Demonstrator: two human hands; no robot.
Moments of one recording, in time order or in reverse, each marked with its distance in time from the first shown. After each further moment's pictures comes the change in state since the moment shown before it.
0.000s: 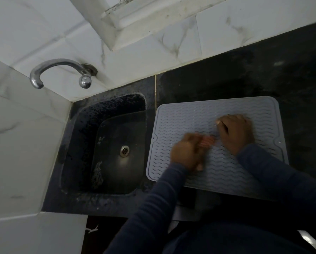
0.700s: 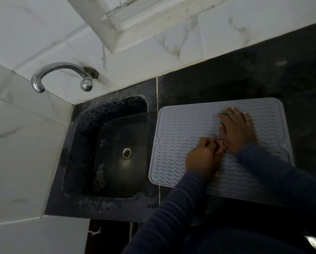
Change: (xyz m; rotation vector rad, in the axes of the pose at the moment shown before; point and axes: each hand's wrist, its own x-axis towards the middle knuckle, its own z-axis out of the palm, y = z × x) left_hand 0.004 0.031 0.021 -0.001 -0.022 0.007; right_hand 0.014 0.003 0.012 -0.235 -0.119 -0.017
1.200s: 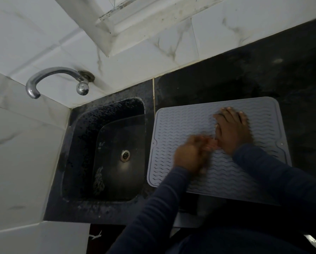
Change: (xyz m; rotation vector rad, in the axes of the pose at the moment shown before) left_hand 0.007 -0.026 -0.016 -0.006 -0.014 0.034; right_hand -0.002 -0.005 -0.003 -0.017 -0.017 0.010
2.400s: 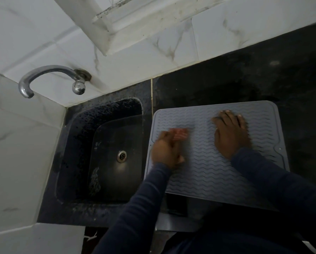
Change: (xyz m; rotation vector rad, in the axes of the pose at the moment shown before) left_hand 0.009 -0.051 -0.025 -0.120 0.209 -0.238; right_hand -0.001 -0.003 -0.005 0.014 -0.029 0.010
